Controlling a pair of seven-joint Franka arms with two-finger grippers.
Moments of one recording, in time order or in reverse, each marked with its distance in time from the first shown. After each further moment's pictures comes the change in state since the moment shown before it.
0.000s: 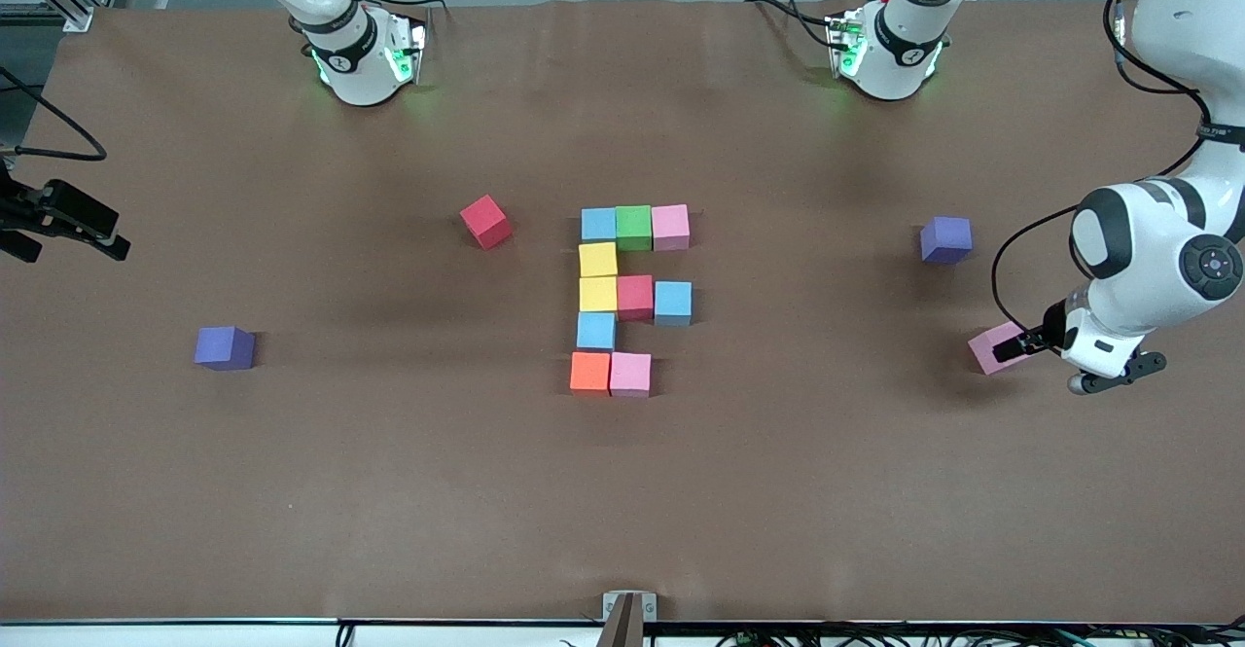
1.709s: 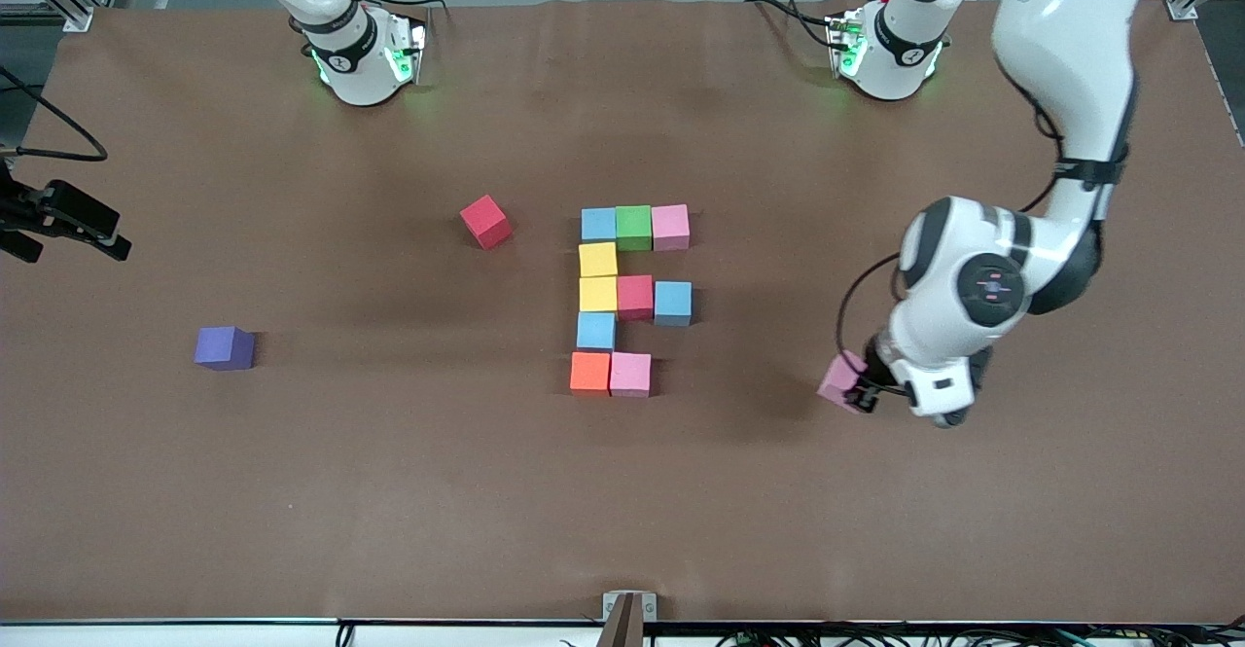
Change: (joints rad) left arm -0.461 0.097 -0.054 0.350 0.000 -0.189 -1.266; right arm 0.000 0.000 0.000 -0.001 0.000 0.000 0.000
